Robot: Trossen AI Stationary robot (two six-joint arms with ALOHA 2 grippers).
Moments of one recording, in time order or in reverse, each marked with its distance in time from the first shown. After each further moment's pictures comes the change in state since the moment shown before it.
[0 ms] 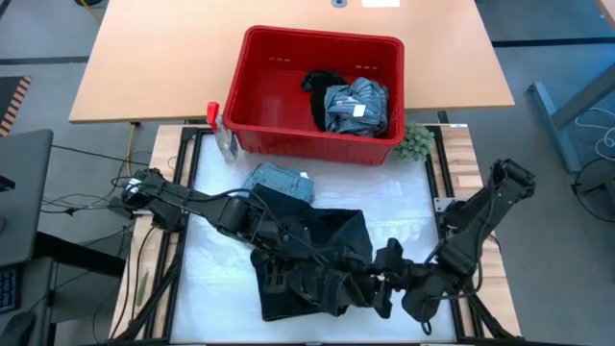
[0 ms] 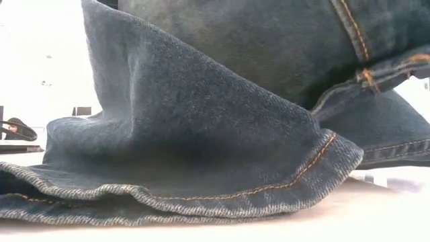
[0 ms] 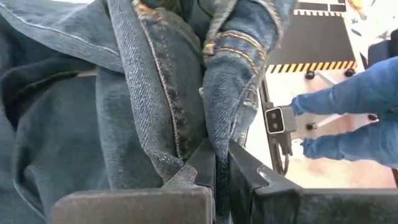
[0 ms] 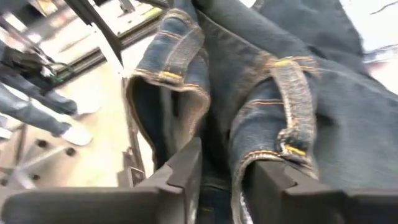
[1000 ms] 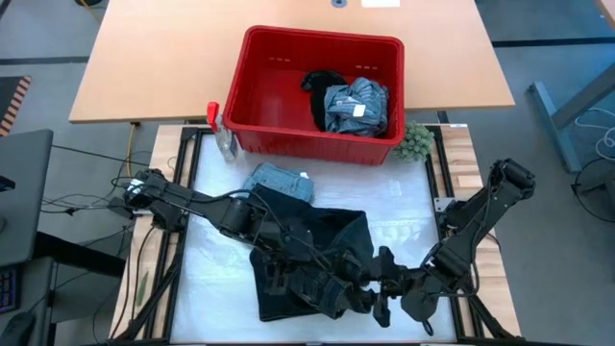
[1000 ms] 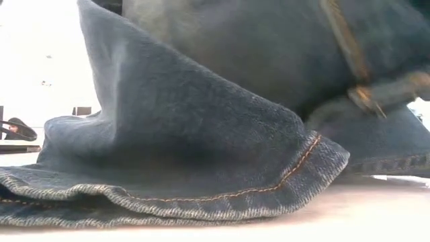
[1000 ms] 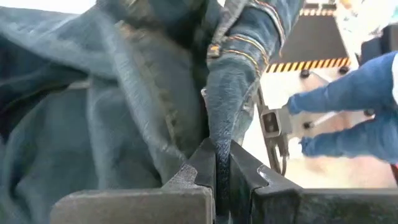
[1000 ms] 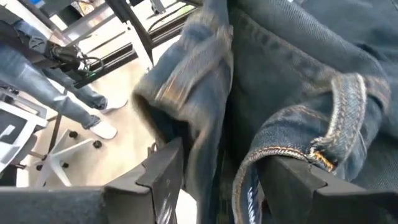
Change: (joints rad) left arm 0.007 0.016 -0.001 0.044 0.021 0.027; right arm -0.010 0.000 -0.098 0.252 -0.060 -0.111
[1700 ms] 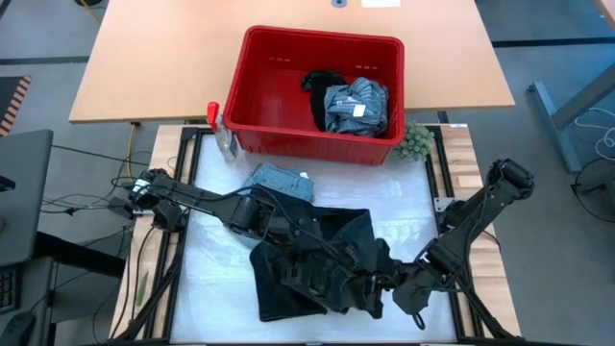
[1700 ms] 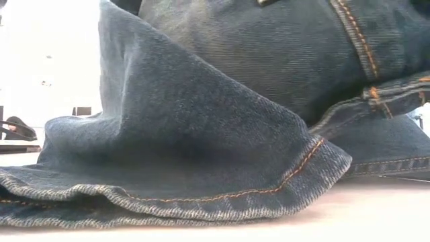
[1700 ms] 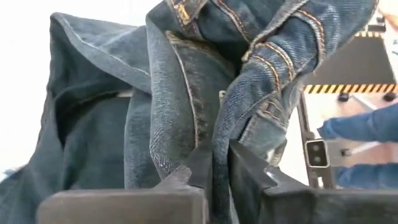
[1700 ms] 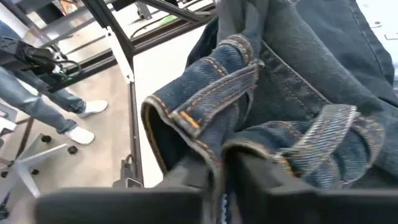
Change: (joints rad) left arm 0.041 0.032 0.000 0.029 -0.135 -0.006; right arm -0.038 0.003 0.000 -0.009 0.036 -0.079
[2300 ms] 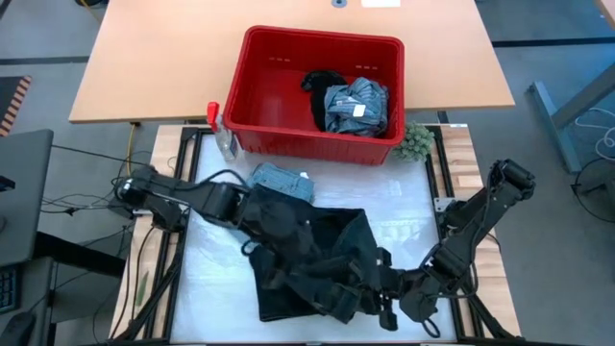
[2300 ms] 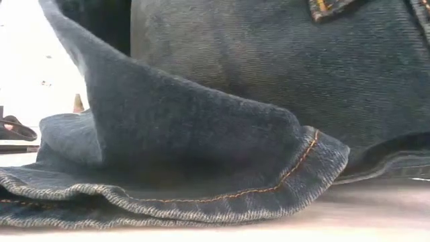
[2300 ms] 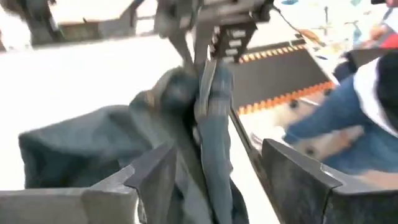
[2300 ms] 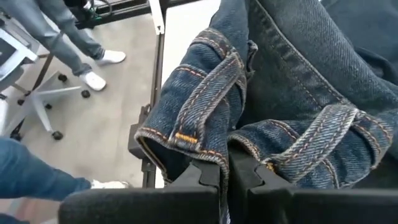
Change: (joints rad) left arm -0.038 -0.065 0.150 0.017 0.145 0.197; right arm 0.034 0.000 0.000 -0.030 -0.144 -0.152
